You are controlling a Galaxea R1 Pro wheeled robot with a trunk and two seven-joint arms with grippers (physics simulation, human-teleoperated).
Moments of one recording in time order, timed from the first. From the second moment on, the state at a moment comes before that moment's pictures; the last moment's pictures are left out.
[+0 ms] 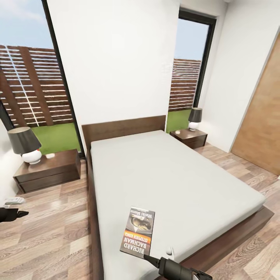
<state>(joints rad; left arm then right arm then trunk) -0.83 0.77 -0.42 -0.34 0.41 0.39 -0.54 -0.49 0.06 -0.55 -0.15 0.19 0.14 1.22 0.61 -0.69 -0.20</state>
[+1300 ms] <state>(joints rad) -0.83 0.77 -0.42 -0.34 0.41 0.39 -0.54 -0.49 0.06 -0.55 -0.15 0.19 0.14 1.22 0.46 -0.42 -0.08</state>
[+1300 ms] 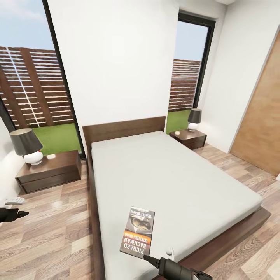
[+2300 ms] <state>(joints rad) -0.83 0.77 -0.42 -0.34 0.41 0.40 -0.54 -0.49 0.06 -0.55 -0.15 0.19 0.13 1.23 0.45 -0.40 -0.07</state>
